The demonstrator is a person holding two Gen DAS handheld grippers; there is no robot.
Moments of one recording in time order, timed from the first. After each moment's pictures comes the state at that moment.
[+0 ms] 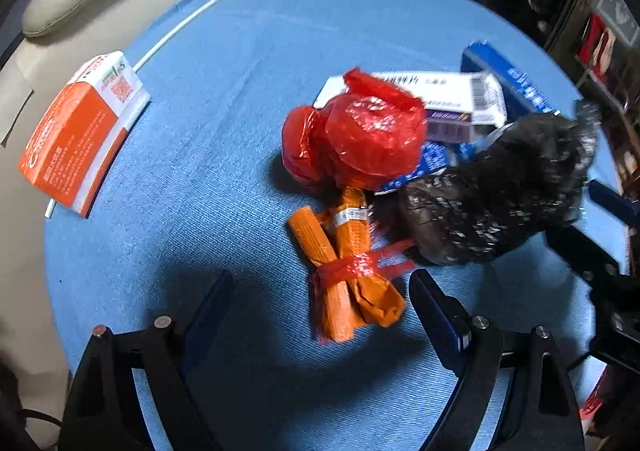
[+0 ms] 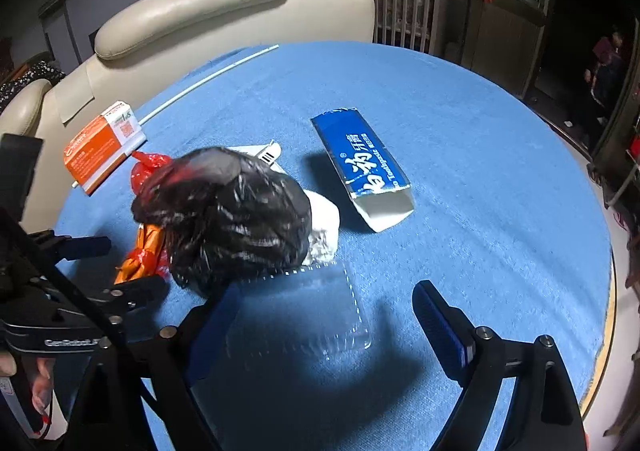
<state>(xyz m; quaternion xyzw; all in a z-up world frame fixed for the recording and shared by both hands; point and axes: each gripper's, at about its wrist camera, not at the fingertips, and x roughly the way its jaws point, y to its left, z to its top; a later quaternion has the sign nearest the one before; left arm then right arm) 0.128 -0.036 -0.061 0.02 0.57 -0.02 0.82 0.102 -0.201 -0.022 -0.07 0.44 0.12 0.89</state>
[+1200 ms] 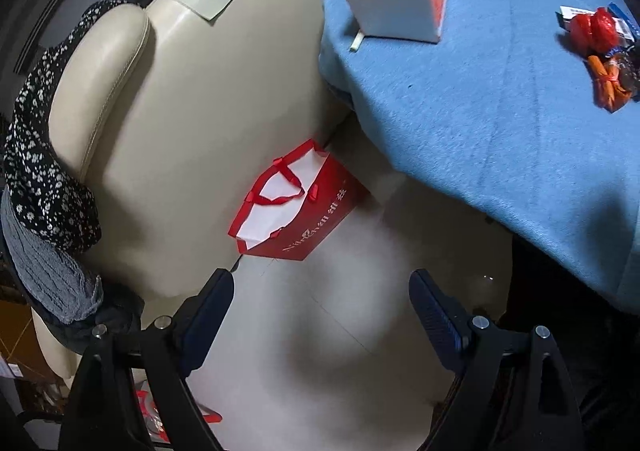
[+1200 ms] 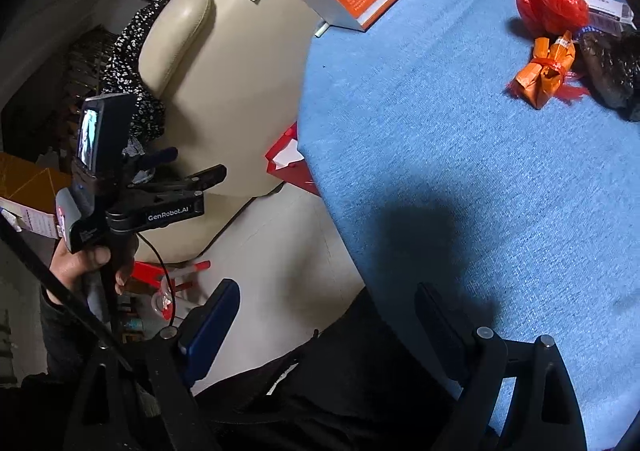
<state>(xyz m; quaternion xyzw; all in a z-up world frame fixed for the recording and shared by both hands) -0.057 0.180 0.000 0.13 0.61 0.18 0.76 -0.020 -0.039 -0.032 0.06 0.62 0.41 0.66</state>
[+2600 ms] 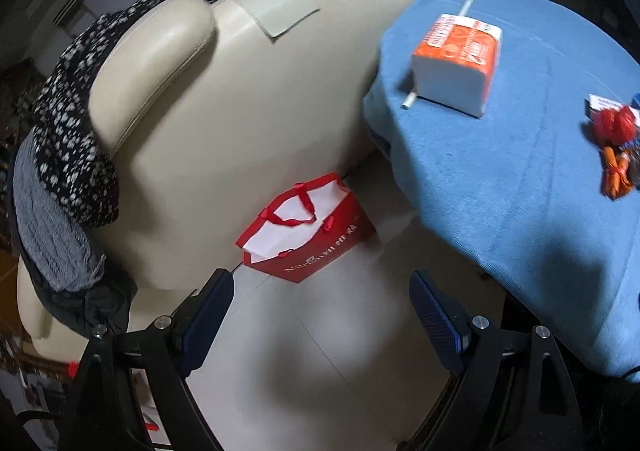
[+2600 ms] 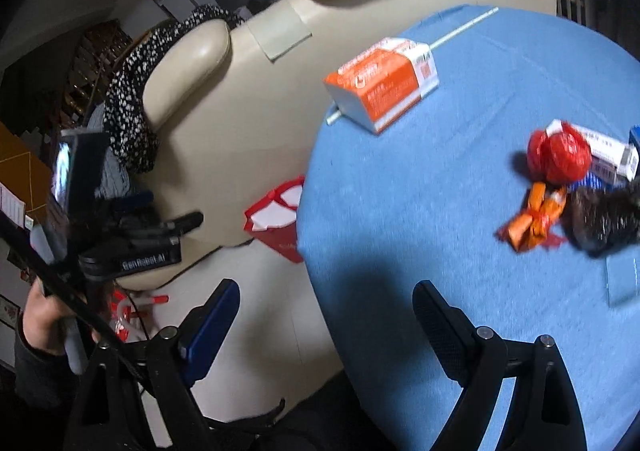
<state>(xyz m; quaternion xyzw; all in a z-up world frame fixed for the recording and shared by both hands) -0.065 0.212 0.039 0.06 0.55 0.24 0.80 0.008 -0.006 0.025 0.01 0.51 0.39 0.76</state>
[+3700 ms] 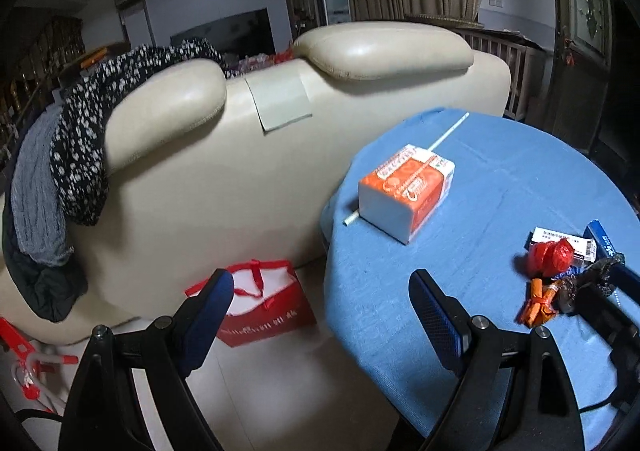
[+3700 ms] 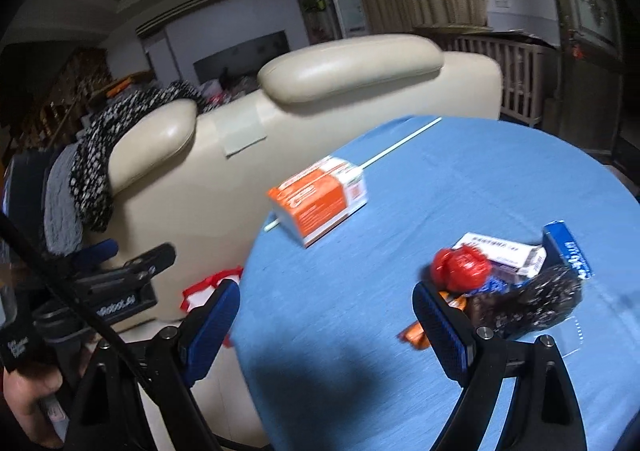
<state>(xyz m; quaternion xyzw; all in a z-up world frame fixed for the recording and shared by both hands) -0.061 0.144 0.086 -0.03 0.37 0.25 0.90 0.012 -0.044 0.075 -0.01 0.35 0.30 0.89</state>
